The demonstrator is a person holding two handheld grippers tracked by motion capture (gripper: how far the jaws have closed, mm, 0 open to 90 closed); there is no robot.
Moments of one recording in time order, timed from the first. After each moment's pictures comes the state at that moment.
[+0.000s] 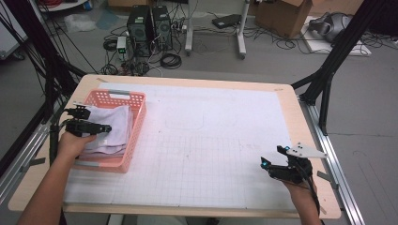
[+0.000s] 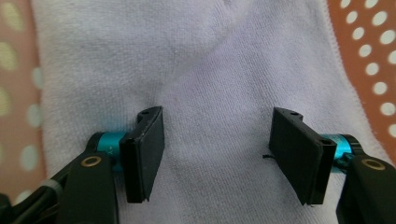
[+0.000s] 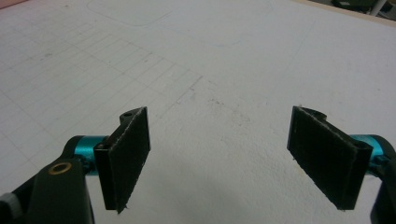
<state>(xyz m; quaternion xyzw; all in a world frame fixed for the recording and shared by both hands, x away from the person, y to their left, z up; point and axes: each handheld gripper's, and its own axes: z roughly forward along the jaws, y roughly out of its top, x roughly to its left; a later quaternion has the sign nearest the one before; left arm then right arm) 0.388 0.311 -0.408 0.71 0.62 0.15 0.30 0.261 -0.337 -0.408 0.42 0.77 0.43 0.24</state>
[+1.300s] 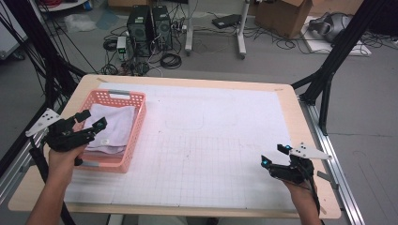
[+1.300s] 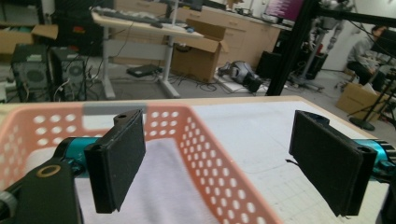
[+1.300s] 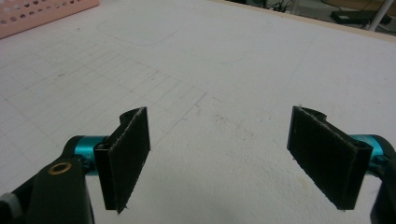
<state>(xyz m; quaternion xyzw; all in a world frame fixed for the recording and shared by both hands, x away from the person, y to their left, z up) 0.293 0.296 -0.357 0.61 0.42 0.26 0.62 0.257 -0.337 -0.404 0.42 0.75 0.46 0.24</state>
